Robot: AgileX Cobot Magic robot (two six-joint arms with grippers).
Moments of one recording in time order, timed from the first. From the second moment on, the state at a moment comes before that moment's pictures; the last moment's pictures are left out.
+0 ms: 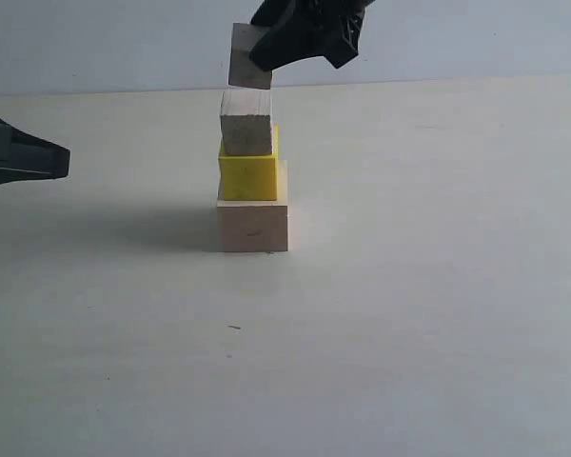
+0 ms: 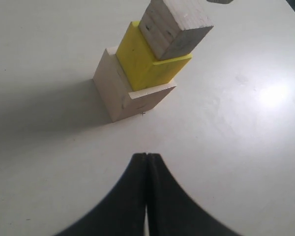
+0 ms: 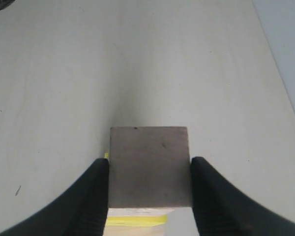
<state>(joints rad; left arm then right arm) -0.08 1.17 -0.73 -1.00 0.78 0.89 0.34 1.97 -1.79 0.84 1.15 -1.52</state>
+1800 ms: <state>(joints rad) -0.08 1.17 -0.73 -1.00 0.77 0.89 0.37 2.00 -1.79 0.77 1.10 -1.44</state>
